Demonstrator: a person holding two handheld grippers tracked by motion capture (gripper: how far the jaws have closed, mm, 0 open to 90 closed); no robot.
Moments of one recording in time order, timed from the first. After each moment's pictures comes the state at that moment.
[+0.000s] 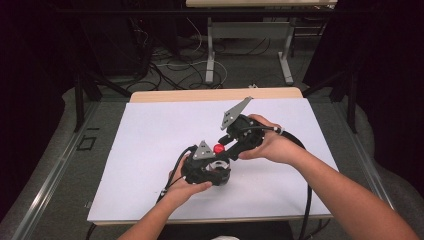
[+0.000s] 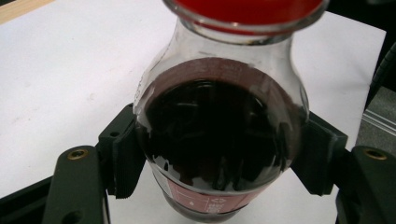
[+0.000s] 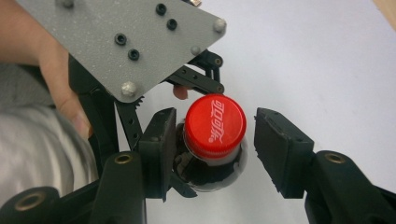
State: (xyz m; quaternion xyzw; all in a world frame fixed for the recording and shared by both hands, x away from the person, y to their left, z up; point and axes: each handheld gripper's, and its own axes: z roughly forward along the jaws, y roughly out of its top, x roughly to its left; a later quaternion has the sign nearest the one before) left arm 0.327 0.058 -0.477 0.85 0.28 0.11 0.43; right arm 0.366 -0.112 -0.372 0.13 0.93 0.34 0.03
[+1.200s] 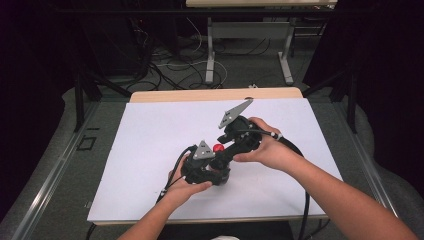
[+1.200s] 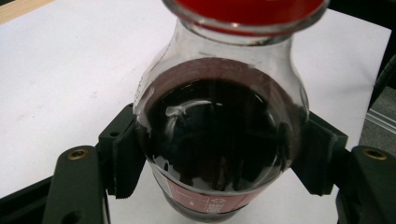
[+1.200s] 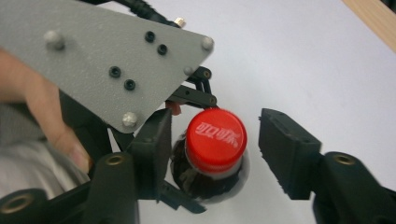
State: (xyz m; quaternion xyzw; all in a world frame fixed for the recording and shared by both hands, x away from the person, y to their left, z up) left arm 0.326 0.058 -0.476 0.85 0.28 0.11 0.43; right arm 0.354 -0.105 -0.373 0.20 0.91 0.36 0.06
